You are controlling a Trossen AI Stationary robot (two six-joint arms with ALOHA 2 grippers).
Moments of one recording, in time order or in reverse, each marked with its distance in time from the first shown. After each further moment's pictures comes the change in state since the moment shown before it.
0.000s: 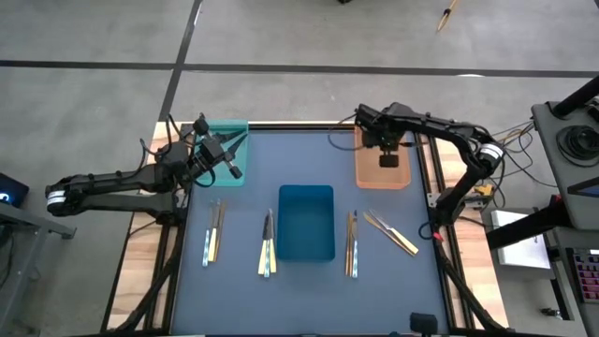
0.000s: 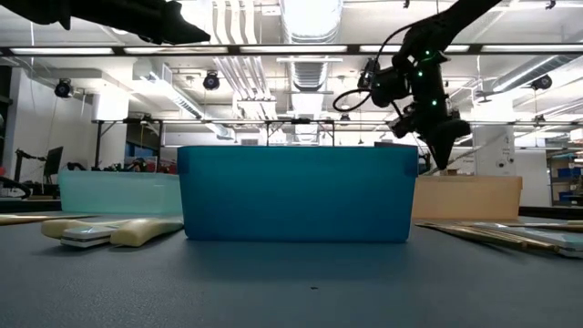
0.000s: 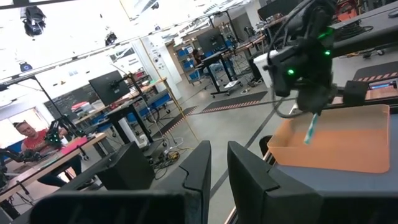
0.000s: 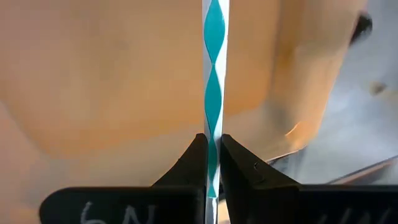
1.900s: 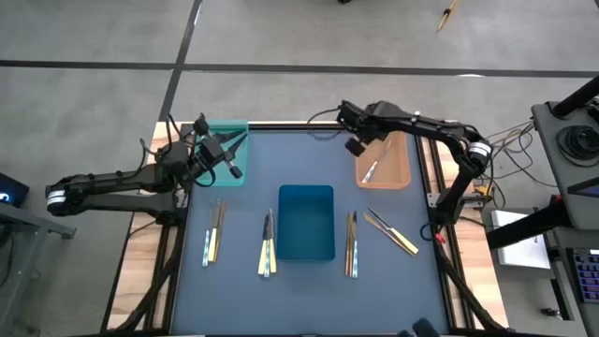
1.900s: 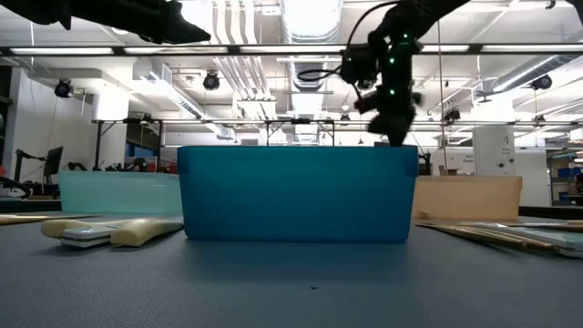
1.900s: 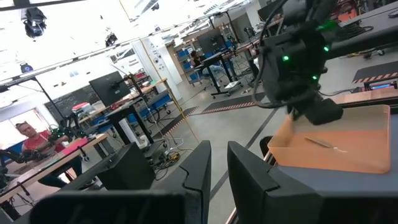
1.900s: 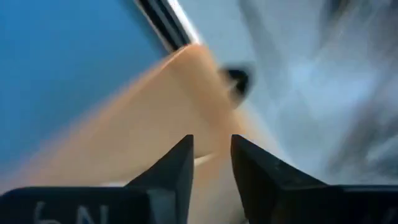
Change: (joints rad) left arm 0.000 0.003 0.000 0.004 0.000 0.004; right arm 0.113 0.082 0.198 0.071 0.091 0.824
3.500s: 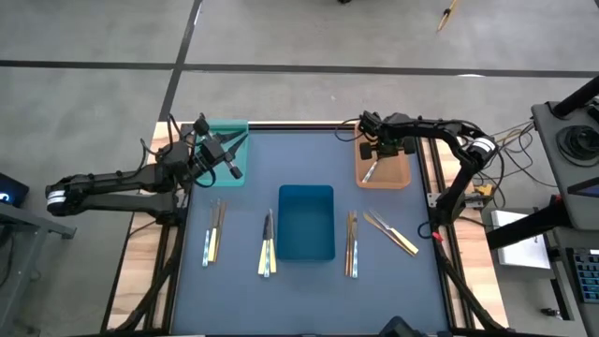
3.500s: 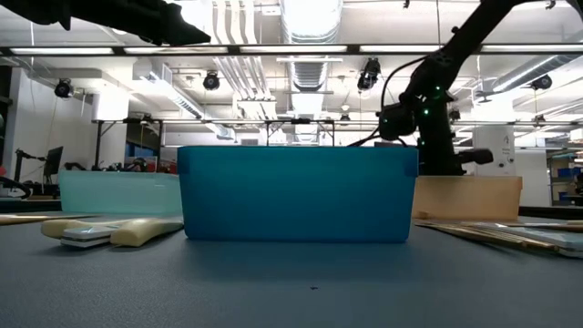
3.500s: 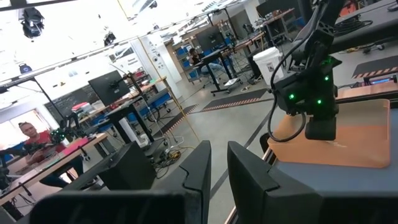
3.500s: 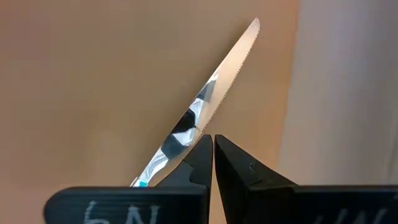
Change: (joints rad) left arm 0.000 0.000 -0.002 -0.011 0.000 0.011; right arm -0.213 -0.002 -0.409 0.259 -0.216 0.524
